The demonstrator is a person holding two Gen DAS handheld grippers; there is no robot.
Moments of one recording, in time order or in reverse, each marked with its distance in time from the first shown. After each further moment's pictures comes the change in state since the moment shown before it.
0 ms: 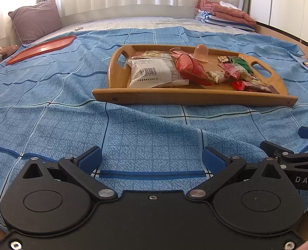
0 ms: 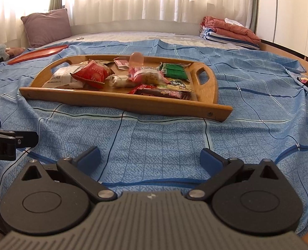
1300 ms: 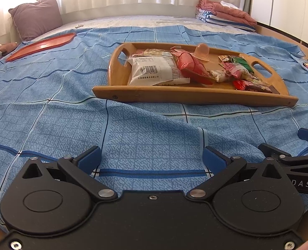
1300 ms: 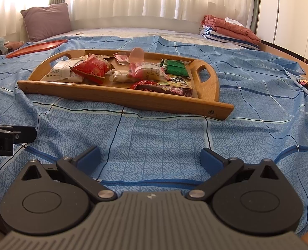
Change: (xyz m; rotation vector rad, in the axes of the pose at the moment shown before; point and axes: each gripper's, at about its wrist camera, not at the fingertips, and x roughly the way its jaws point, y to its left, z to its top) left arm 0.002 0.002 -0.001 -0.011 0.009 -0.005; right arm 0.002 0.003 -0.002 -0.021 0.015 -0.015
